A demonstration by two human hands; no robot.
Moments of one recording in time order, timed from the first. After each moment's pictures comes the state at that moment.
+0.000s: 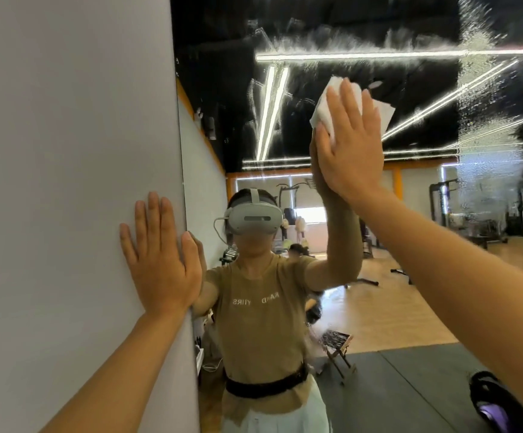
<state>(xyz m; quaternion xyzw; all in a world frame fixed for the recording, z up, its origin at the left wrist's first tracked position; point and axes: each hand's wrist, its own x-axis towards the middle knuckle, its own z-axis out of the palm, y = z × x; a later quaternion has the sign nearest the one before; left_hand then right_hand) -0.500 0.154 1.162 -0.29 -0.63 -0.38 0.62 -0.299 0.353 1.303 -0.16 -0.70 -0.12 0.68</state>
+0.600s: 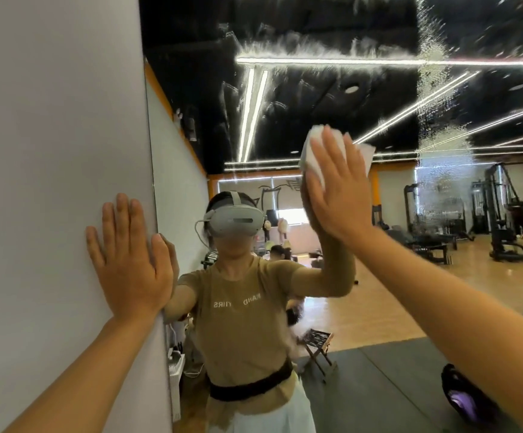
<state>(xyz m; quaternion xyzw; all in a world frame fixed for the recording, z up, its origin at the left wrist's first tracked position) -0.499 0.152 1.161 -0.30 -0.61 -0.39 0.62 -0.277 0.377 1.242 -0.12 -0.73 -0.15 0.66</state>
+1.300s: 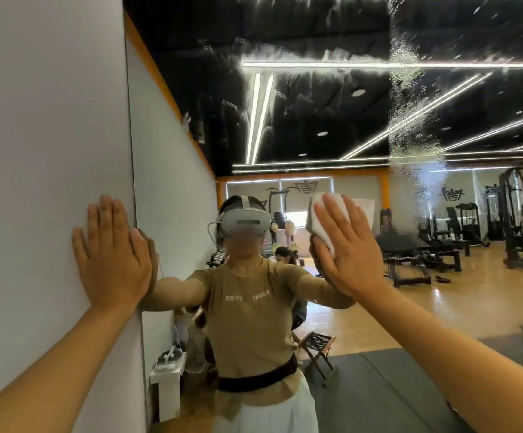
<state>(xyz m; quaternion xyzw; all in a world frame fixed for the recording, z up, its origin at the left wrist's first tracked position) -0.488 0.152 1.163 -0.25 -0.68 -0.35 0.60 -0.233 0.431 1.150 -0.06 -0.75 -0.20 0.63</state>
